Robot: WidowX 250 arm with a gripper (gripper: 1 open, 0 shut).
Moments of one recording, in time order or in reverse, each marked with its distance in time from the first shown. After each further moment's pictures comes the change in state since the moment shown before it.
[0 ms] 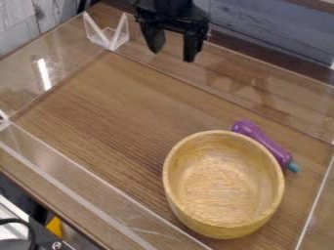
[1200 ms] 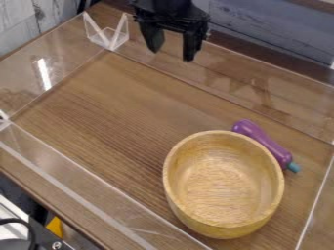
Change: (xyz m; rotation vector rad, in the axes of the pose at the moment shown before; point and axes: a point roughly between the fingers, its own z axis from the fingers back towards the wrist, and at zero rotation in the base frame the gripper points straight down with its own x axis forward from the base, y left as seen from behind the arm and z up) arm 0.004 0.002 0.001 0.016 -0.043 0.016
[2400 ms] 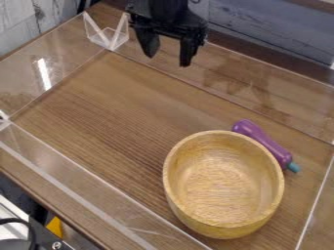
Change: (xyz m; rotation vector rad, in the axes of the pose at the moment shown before) arm -0.007 -0.007 -0.004 0.031 0.000 0.018
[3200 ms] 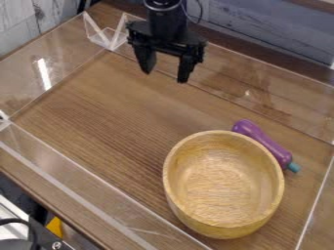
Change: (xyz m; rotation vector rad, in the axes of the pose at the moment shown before) arm -0.014 -0.007 -0.019 0.033 0.068 0.023
